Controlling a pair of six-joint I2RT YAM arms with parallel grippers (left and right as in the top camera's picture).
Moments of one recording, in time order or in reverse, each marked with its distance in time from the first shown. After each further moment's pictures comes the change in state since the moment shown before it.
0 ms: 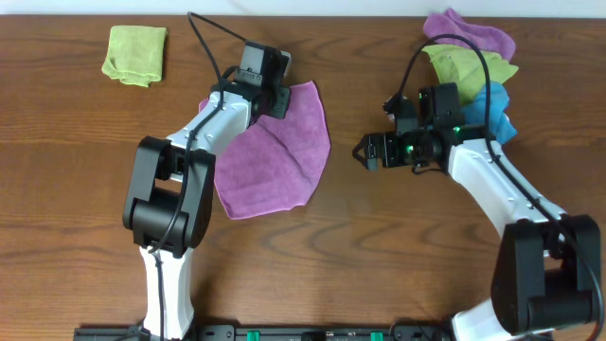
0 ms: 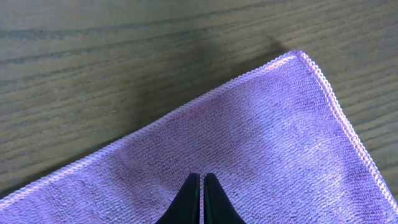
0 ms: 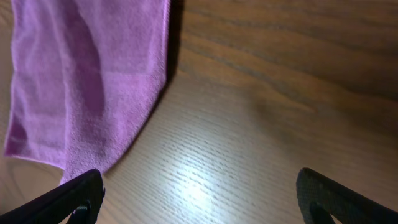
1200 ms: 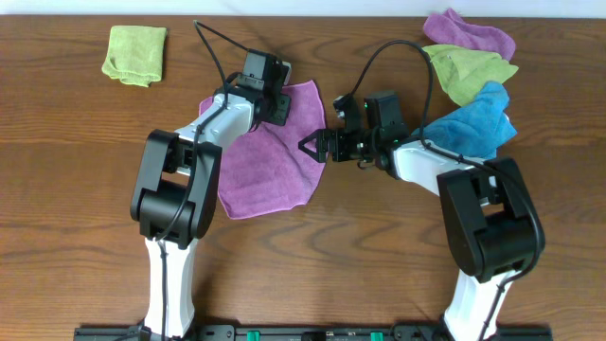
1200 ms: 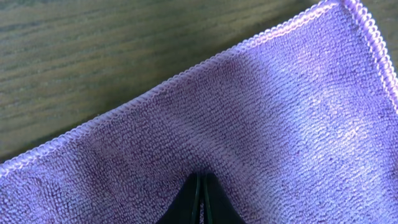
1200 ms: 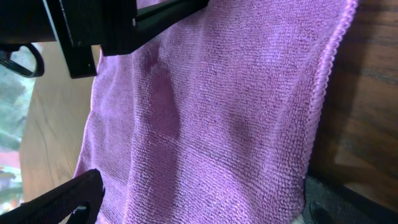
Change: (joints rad) left arm 0.004 0.074 0.006 0.000 0.016 -0.003; right arm 0.180 0.308 -0.001 0.563 -0.216 0.305
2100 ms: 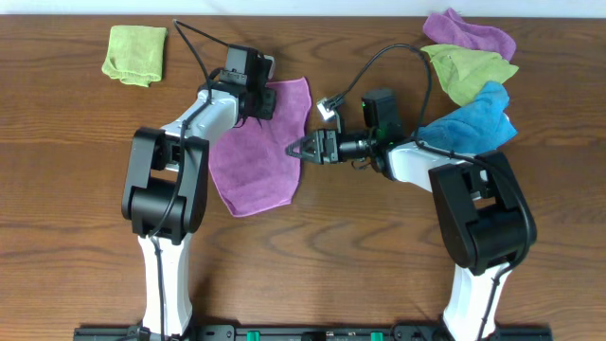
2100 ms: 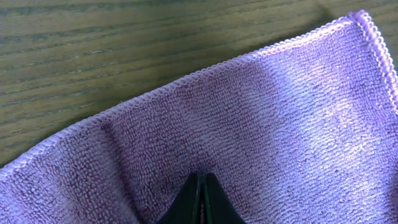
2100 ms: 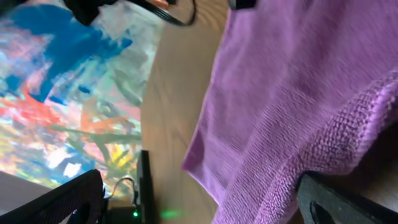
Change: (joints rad) left arm 0.074 0.007 0.007 0.006 0.033 0.000; right arm 0.010 0.044 -0.001 0.219 -0.458 0.201
